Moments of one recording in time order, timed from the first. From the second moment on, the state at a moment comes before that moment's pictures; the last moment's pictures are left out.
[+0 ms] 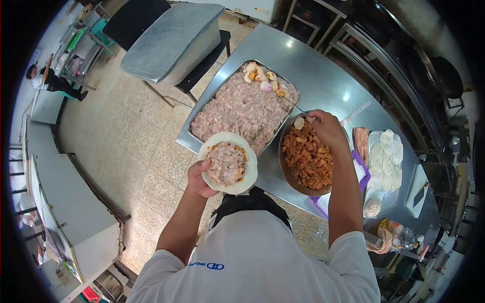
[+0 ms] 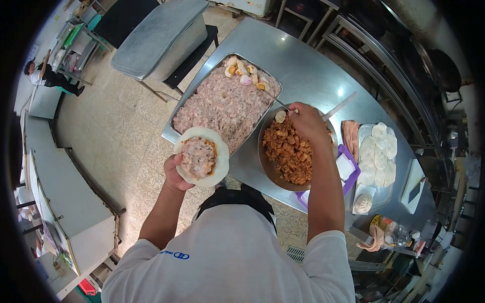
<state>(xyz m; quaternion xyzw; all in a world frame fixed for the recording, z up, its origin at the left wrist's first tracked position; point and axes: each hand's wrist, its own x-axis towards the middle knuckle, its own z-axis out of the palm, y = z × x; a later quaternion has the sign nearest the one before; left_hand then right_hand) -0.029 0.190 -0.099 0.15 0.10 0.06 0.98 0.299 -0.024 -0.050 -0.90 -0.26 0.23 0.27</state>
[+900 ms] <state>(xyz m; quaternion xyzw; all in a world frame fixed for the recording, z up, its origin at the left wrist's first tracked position) 0.010 0.192 -0.106 0.10 0.08 0.03 0.99 0.122 -0.026 0.010 -0.86 -0.43 0.01 0.27</state>
